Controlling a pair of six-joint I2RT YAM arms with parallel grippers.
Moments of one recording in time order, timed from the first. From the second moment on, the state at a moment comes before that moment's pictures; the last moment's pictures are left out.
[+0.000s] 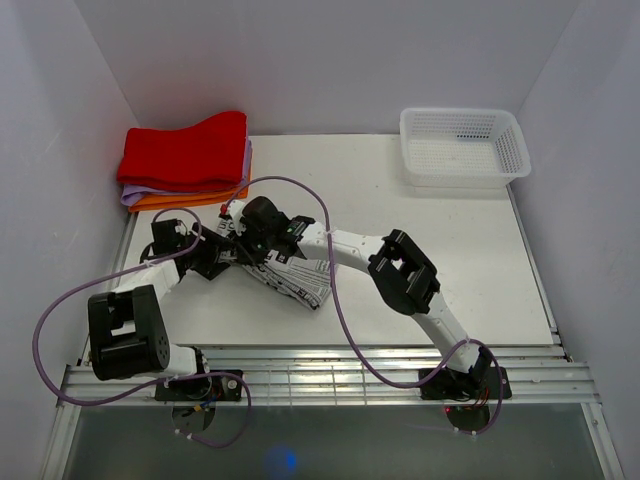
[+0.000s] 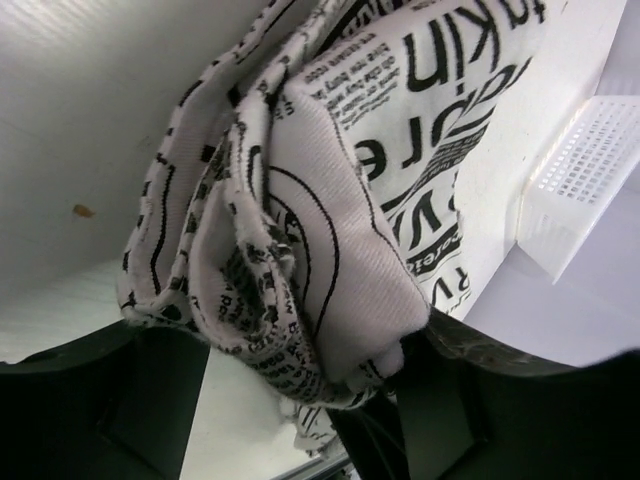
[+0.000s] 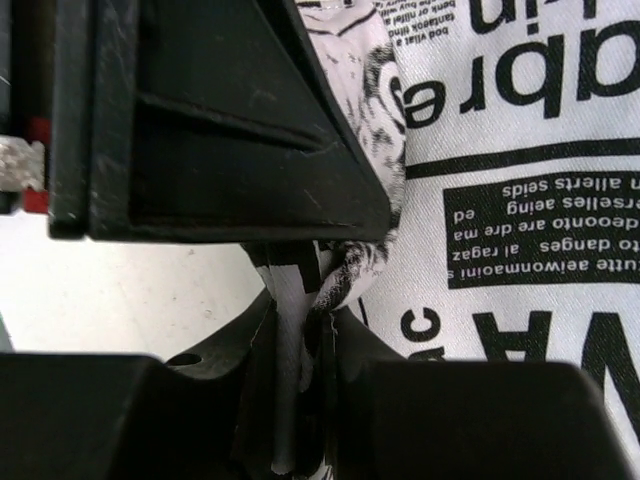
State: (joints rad) left arm 0.19 1.39 0.61 -0.11 0.48 -0.92; right arm 1.03 2.30 1.87 -0.24 -0.23 0.05
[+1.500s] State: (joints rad) left arm -0.14 1.79 1.29 0.39 0.54 -0.59; right arm 0.32 1.52 1.16 -0.32 -0.54 -0.13
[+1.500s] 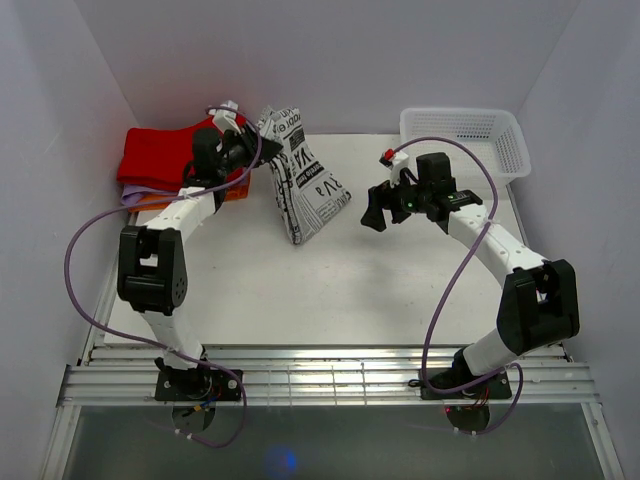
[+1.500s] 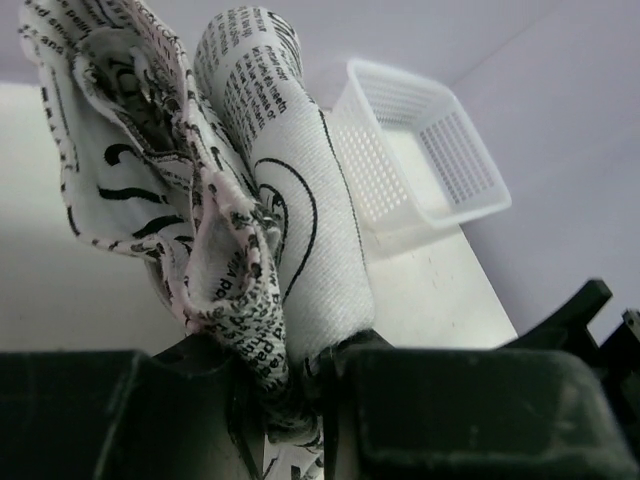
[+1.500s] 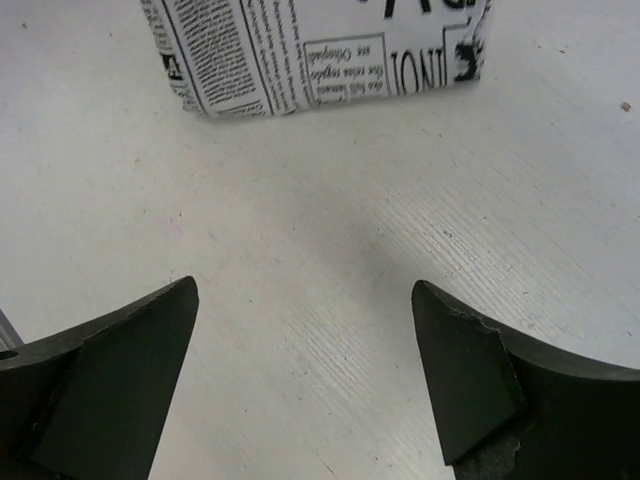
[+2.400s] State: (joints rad) left arm 0.09 2.04 1.75 0.52 0.44 -0.67; right arm 0.32 1.53 1.16 -0.34 -0.53 -0.14
